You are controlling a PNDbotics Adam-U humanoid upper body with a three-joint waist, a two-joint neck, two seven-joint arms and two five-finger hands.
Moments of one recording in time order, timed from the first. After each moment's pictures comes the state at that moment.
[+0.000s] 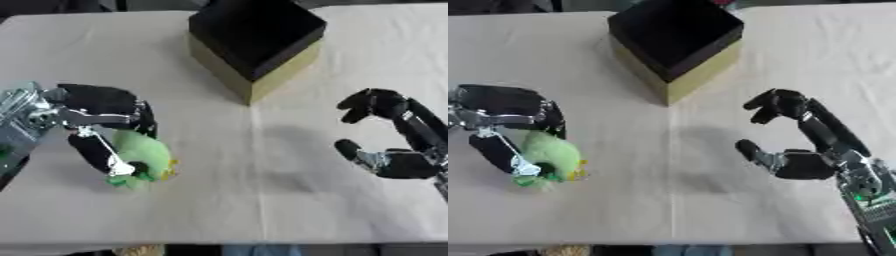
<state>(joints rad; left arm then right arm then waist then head) -0.49 0.85 -0.35 -1.84 -0.44 -0.24 -0.77 -0.30 -0.43 0.23 -1.77 0.24 -0.23 0.25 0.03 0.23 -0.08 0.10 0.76</state>
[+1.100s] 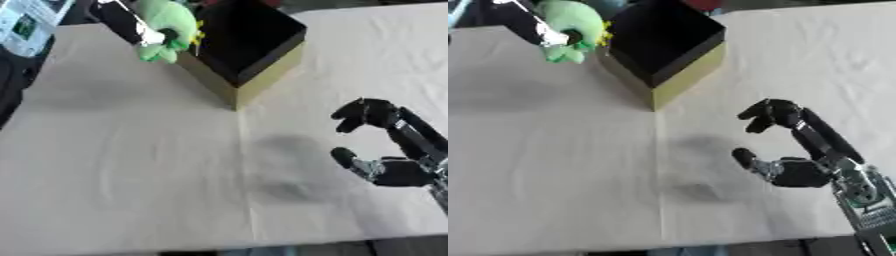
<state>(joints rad) -1.04 0.62 -0.29 -1.30 -0.64 -0.25 -0.64 -0.29 -0.43 0.26 -1.76 0.22 -0.23 0.27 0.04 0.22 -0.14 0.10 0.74</state>
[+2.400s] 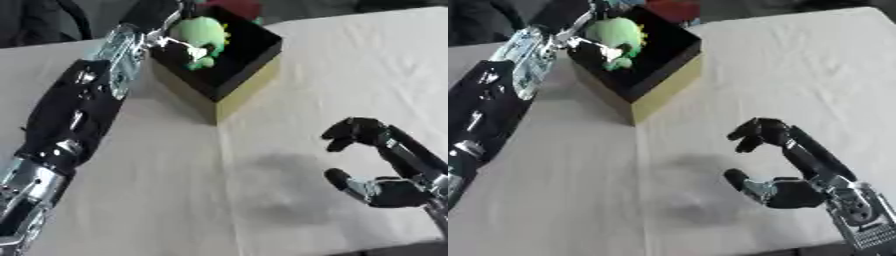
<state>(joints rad) -1.11 0.34 -0.19 -0.88 -1.10 -0.20 0.05 -0.33 -0.41 0.28 -1.76 0.20 -0.24 0.30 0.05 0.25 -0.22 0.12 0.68</state>
